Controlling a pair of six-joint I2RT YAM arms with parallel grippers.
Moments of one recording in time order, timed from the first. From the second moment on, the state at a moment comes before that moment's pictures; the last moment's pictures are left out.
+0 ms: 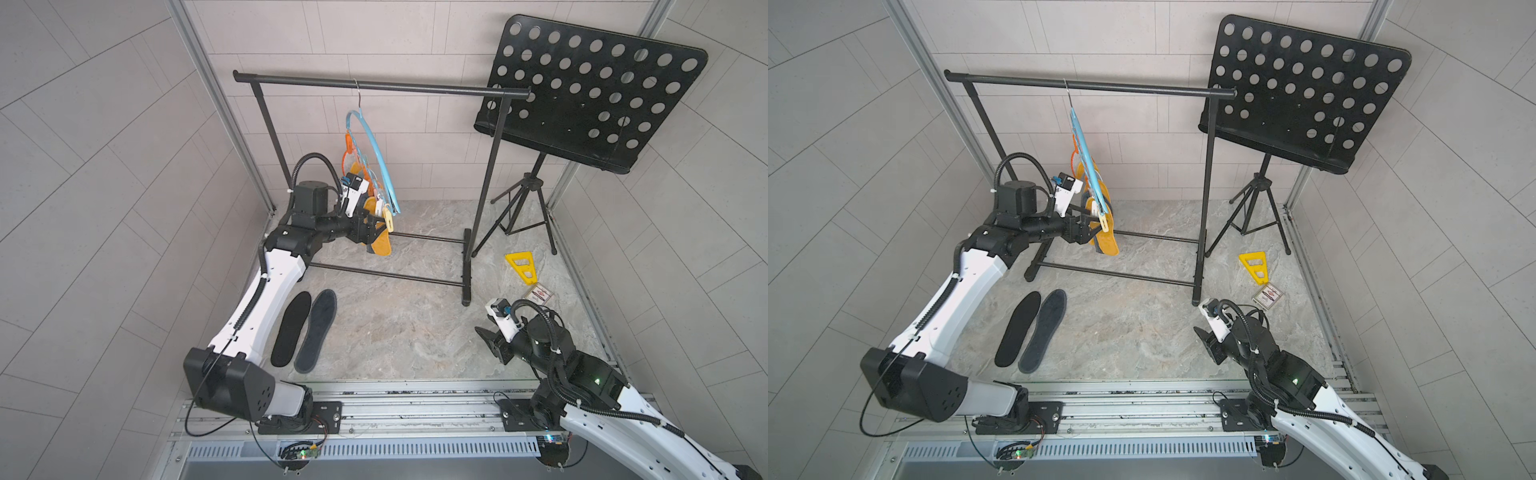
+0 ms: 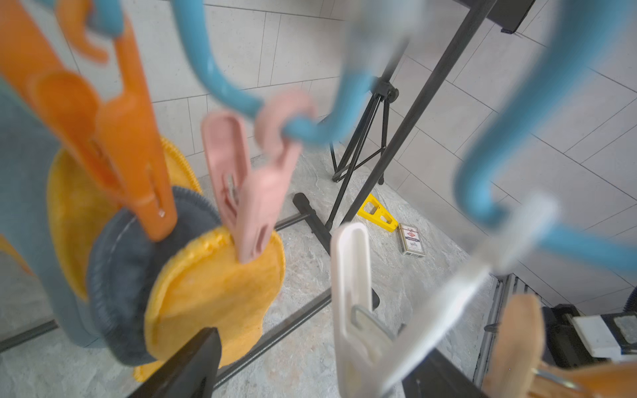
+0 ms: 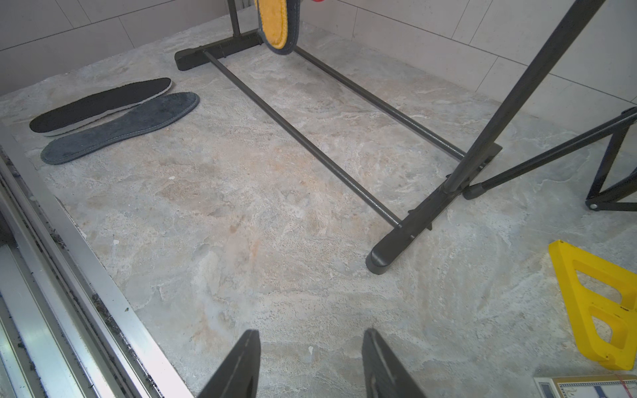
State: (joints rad) left arm -0.23 1.36 1.41 -0.53 0.63 0.00; right arm 0.73 0.39 0.48 -0.61 0.10 0.00
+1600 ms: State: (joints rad) left arm -0.46 0.56 0.70 -0.78 -0.11 -0.04; right arm 0.61 1.50 1.20 -0.13 -0.41 0.06
